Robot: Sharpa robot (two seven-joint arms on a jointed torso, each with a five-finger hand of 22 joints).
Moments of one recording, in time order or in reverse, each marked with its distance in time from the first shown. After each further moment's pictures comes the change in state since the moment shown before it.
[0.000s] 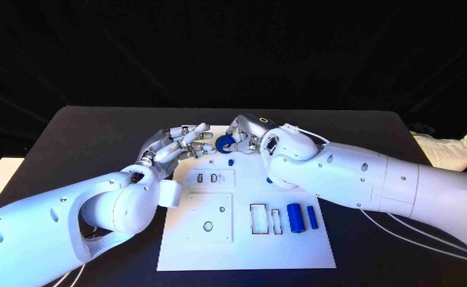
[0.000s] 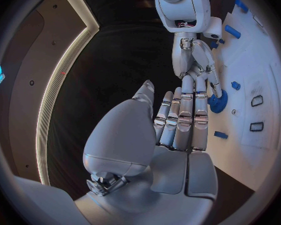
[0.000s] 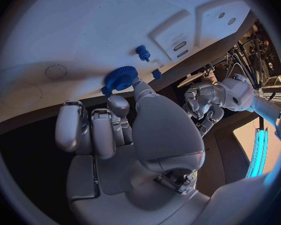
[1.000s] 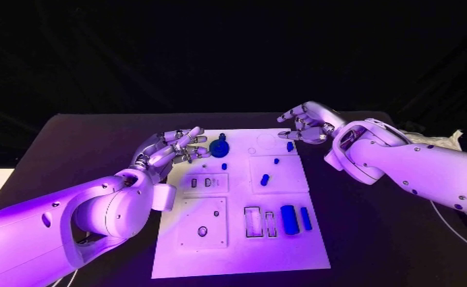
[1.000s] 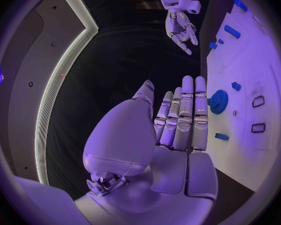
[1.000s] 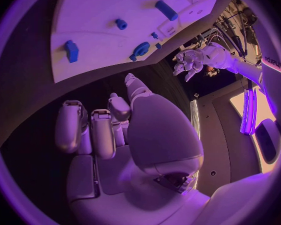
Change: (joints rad) left arm 0.000 -0.013 0.000 -0.010 0.000 0.014 -0.008; left_hand 0.000 0.000 0.000 0.000 0.000 0.000 0.000 0.000 0.000 0.000 0.000 0.000 0.000 -0.003 0.003 0.000 0.004 0.000 0.000 0.000 0.000 0.000; right arm 0.029 -0.419 0.003 0.115 0.394 -0.072 0.445; right_hand 0.127 0.010 0.021 -0.071 0.062 0.039 -0.013 0.014 0.010 0.020 -0.013 0.046 0.033 0.000 0.000 0.014 0.001 0.000 0.004 -0.004 0.000 0.014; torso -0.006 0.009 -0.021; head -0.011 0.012
